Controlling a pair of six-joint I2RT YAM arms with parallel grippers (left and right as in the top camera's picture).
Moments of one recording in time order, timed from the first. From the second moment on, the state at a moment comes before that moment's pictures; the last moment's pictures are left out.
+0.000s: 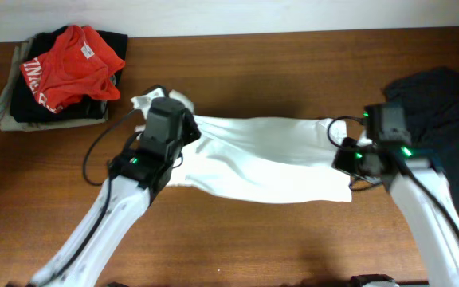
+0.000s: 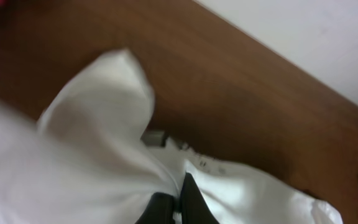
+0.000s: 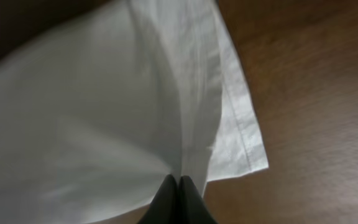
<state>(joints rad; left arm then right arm) -0.39 1.38 1.01 -0.32 -0.19 -0.74 0.00 1.27 1.03 -0.92 -0.07 0.48</state>
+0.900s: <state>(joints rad) -0.40 0.63 1.17 -0.44 -0.30 -0.56 0.01 0.91 1.67 -1.15 -0.03 0.48</state>
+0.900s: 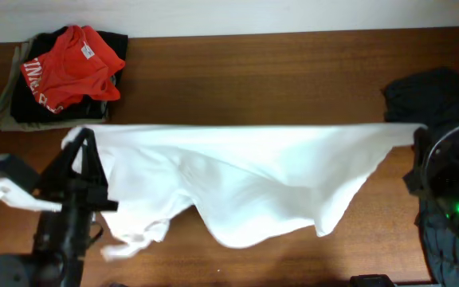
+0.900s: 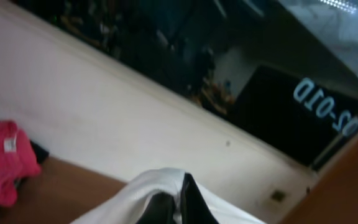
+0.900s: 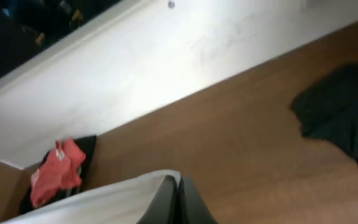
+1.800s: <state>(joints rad) -0.35 2.05 1.35 0.17 -0.51 -0.27 -0.06 2.00 1.67 -0.82 0.20 0.47</state>
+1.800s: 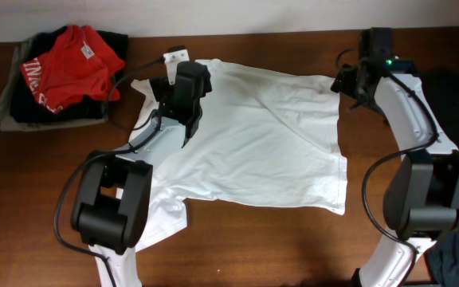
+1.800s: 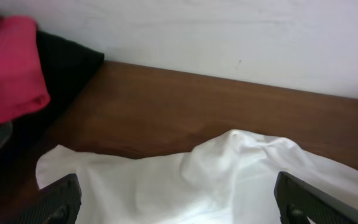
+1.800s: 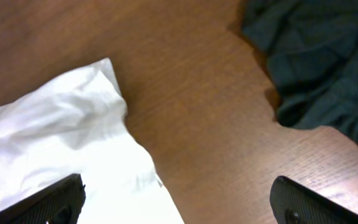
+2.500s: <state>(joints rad) -0.41 1.55 1.39 -0.92 -0.27 -0.27 -0.07 1.82 1.72 -1.47 -0.05 0.26</state>
